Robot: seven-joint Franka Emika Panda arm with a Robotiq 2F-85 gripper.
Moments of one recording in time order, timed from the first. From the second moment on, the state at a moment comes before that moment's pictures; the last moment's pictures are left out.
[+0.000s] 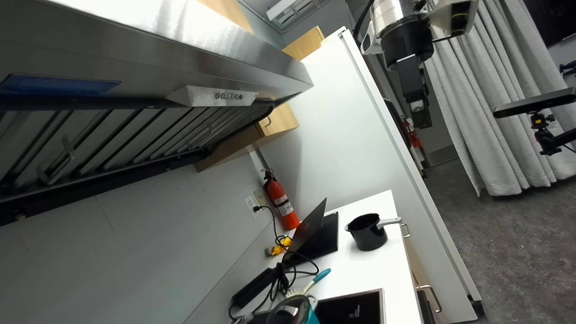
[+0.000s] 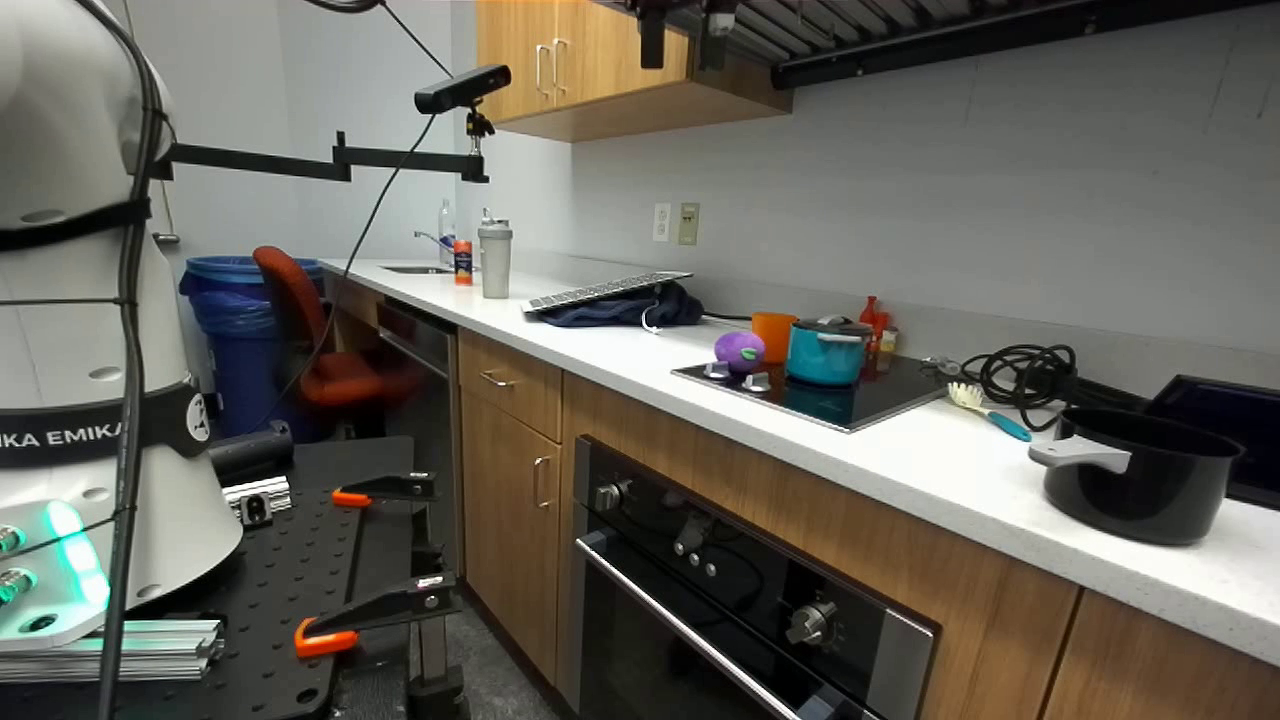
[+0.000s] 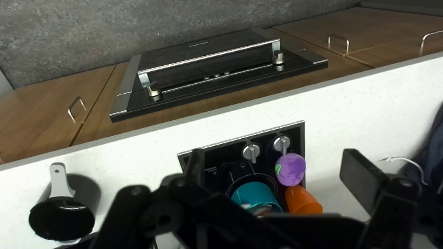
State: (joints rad) arm 0.05 -0.51 -0.16 -2.28 0.15 1.91 -0.26
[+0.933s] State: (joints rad) arm 0.02 -0.51 -0.16 -2.41 0.15 1.94 -0.28
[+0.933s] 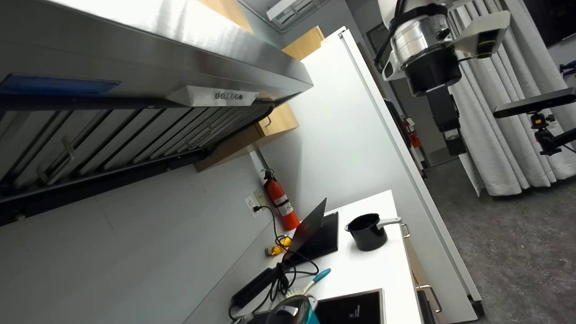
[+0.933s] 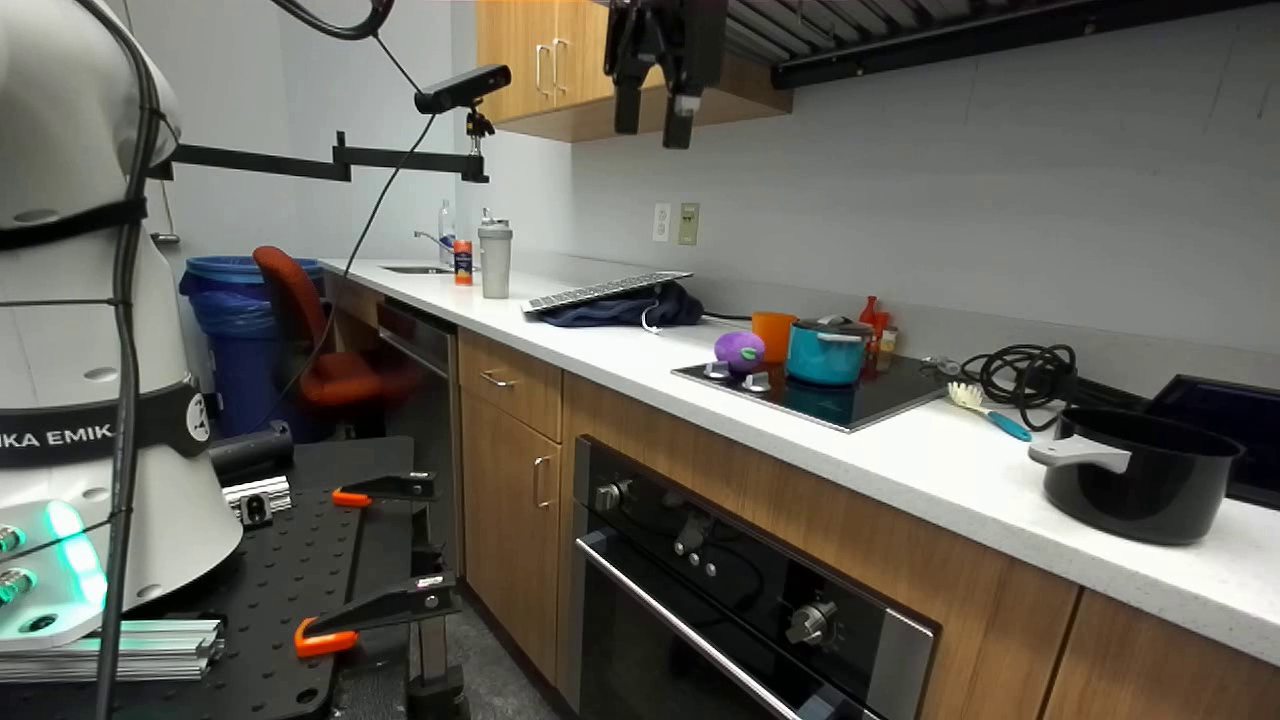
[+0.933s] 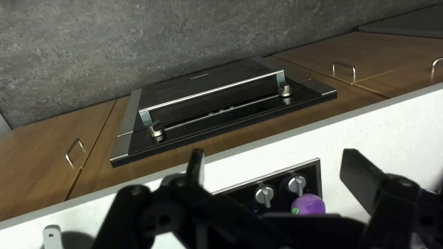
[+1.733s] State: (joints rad) arm 0.08 -0.34 -0.14 -2.49 0.17 2.23 -0.43
